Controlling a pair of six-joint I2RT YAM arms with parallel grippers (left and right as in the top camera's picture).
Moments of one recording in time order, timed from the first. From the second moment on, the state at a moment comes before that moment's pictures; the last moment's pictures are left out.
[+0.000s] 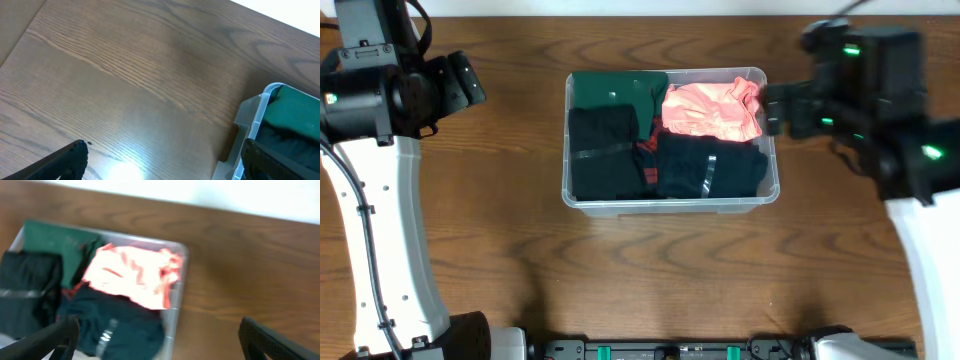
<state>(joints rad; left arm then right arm) 0.14 1.57 1.95 -1.34 -0.15 -0.26 0.18 1.35 1.67 -1.05 -0.04 0.04</state>
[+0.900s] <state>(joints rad) 0.14 1.57 1.95 -1.34 -0.15 -0.26 0.14 1.15 1.56 -1.09 0.05 -0.04</state>
